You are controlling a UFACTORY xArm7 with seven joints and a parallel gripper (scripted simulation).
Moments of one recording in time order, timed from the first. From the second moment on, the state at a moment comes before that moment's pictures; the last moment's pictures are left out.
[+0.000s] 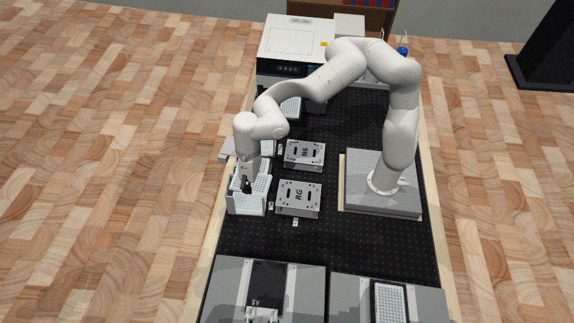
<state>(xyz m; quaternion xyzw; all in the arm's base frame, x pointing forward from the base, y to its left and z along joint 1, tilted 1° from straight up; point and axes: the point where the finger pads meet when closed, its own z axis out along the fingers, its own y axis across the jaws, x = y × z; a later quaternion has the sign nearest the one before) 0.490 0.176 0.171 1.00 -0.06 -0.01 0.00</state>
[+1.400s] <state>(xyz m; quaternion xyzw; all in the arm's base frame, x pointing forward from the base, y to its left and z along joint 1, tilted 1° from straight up) 0.425 0.265 0.171 0.96 -0.28 0.00 0.00</state>
